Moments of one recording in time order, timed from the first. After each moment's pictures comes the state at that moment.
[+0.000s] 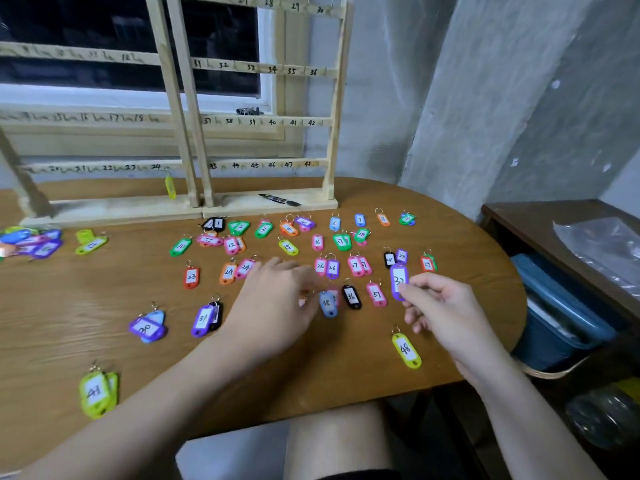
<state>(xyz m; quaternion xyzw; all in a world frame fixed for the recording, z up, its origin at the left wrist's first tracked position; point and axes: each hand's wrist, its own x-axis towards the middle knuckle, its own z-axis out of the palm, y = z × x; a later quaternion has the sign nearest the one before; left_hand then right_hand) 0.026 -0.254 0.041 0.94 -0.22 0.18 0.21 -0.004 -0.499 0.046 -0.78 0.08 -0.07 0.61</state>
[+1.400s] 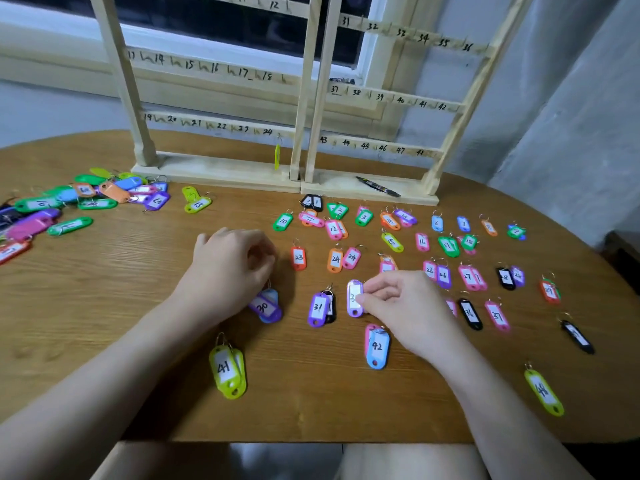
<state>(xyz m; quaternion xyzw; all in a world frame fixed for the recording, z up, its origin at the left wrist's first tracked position) 0.044 -0.051 0.015 0.95 -0.02 0.19 0.26 0.042 -0.313 0.032 -0.92 -0.05 0.03 0.39</state>
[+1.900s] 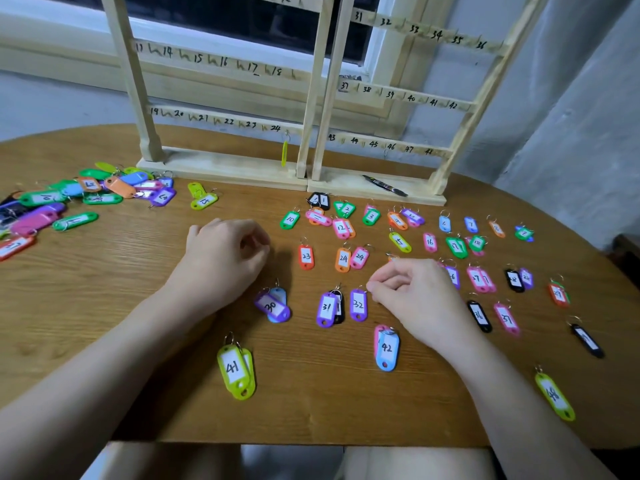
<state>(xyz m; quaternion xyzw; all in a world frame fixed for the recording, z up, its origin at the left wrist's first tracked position) 0.046 -0.034 0.020 0.94 -0.01 0.18 0.28 0.053 -0.308 0.040 -0.94 -0.06 0.00 0.34</state>
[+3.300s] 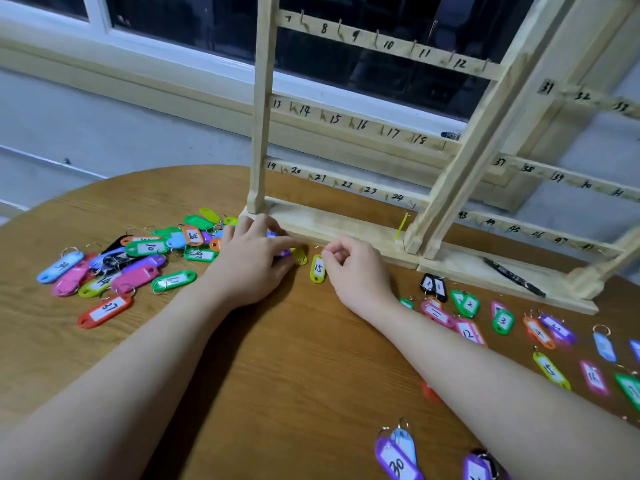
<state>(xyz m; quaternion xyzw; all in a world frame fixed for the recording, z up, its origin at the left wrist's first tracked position) 0.153 0.118 -0.011 0.97 0.02 0.22 0.14 0.220 -0.059 -0.002 -0.90 -0.22 -0.06 0.37</state>
